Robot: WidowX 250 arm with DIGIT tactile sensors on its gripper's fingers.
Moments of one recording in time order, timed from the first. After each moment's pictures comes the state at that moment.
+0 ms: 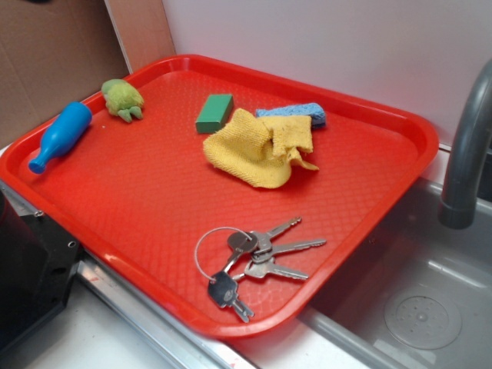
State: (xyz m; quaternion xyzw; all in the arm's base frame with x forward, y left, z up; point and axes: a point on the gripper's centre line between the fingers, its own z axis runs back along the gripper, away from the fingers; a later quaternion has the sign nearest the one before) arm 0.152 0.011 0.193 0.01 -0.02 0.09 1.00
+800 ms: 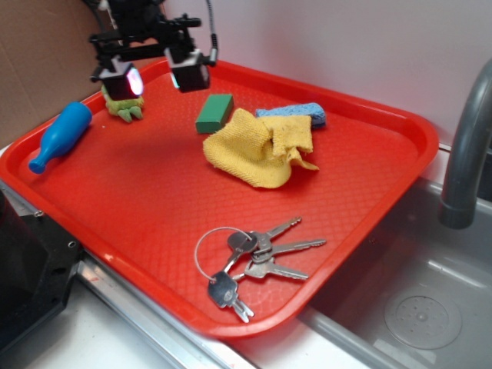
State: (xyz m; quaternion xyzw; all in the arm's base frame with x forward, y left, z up) arm 0.254 0.036 0.067 -0.03 -0.02 0.32 0.95
